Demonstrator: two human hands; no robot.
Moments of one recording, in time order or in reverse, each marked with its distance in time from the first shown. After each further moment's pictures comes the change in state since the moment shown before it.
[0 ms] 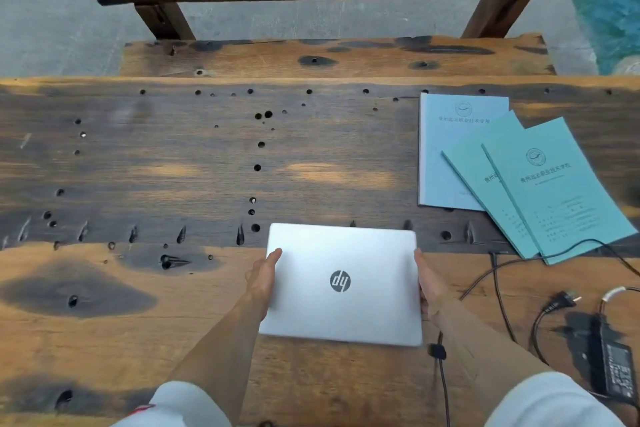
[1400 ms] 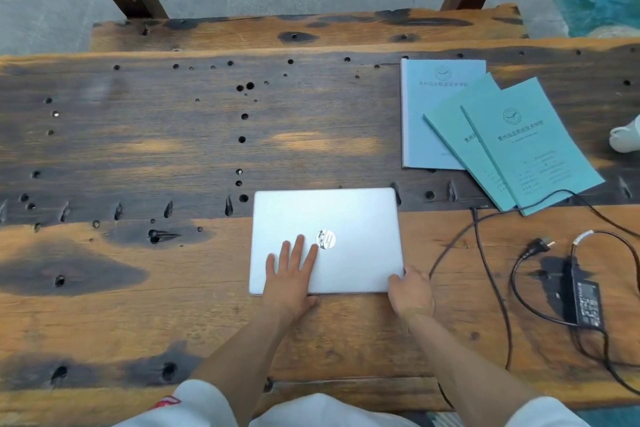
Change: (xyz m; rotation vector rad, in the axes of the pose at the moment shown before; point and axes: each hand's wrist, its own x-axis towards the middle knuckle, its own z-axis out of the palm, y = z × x) left_hand -0.032 -0.083 0.031 1.562 -0.024 0.809; right_hand -0.076 0.073 0.019 -0.639 0.283 -0.186
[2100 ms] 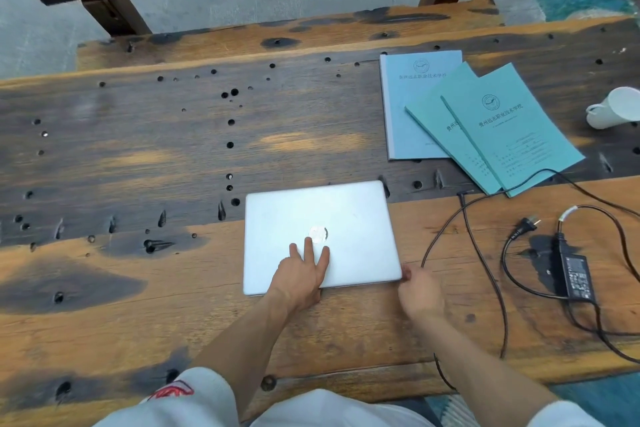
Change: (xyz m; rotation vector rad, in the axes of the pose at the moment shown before) left_hand 0.004 0.024 -0.028 0.355 -0.048 0.233; right_hand -0.010 0.030 -0.015 0.006 -0.009 -0.076
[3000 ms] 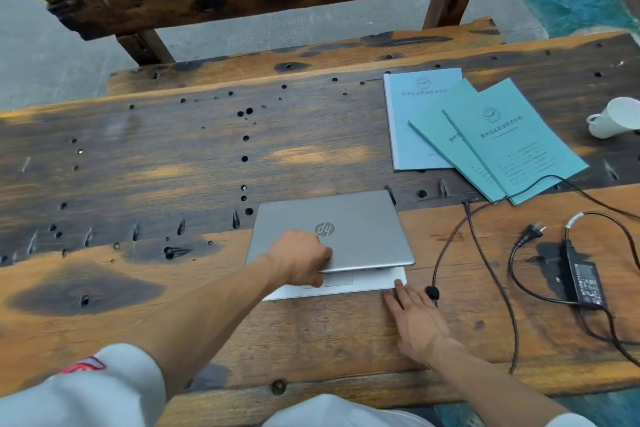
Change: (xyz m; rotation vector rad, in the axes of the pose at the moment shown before) left_hand -0.028 -0.037 -0.095 0.050 0.009 0.185; right_hand -0.042 0.013 -0.003 -0.849 -0.263 -0.585
